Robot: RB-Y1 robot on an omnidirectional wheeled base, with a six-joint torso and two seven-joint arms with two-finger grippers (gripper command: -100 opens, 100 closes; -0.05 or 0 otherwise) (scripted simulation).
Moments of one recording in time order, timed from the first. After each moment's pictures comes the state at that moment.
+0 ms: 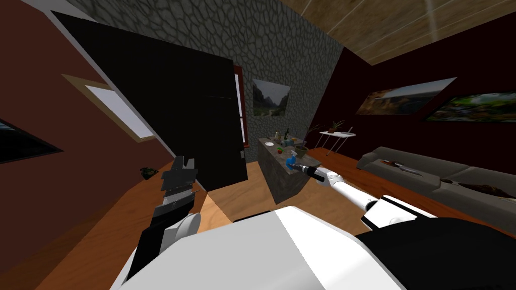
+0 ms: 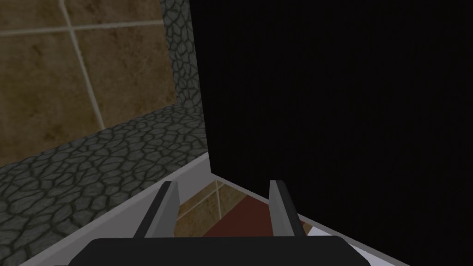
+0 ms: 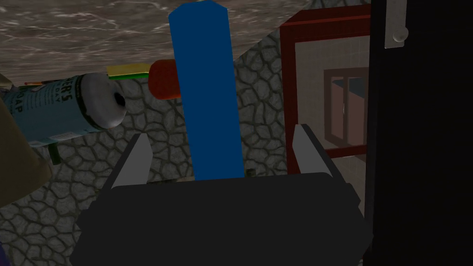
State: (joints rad) left arm 0.47 0.01 0.04 -2.29 0.07 -0.43 -0.03; right arm -0.05 -1.03 0.23 -1.05 0.53 -0.49 0.04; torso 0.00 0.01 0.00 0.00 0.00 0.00
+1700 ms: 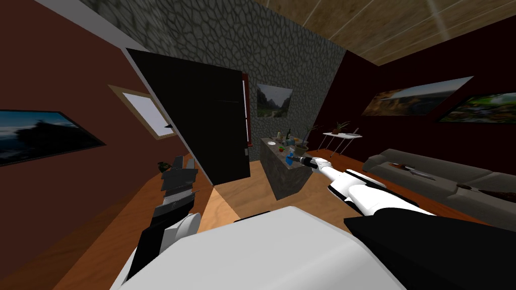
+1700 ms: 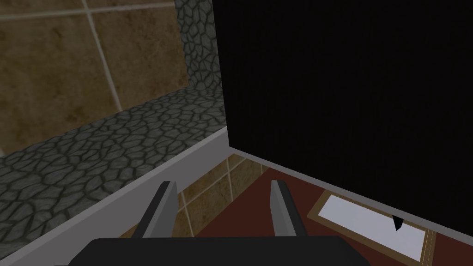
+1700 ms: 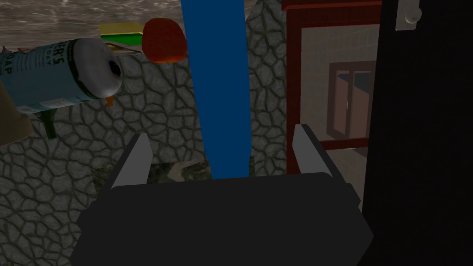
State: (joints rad) left arm 0.47 0.01 0.04 -2.29 0.07 -0.43 -0.03; right arm -0.50 -1.00 0.42 -0.55 0.54 -0.60 0.03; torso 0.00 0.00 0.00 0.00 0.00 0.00
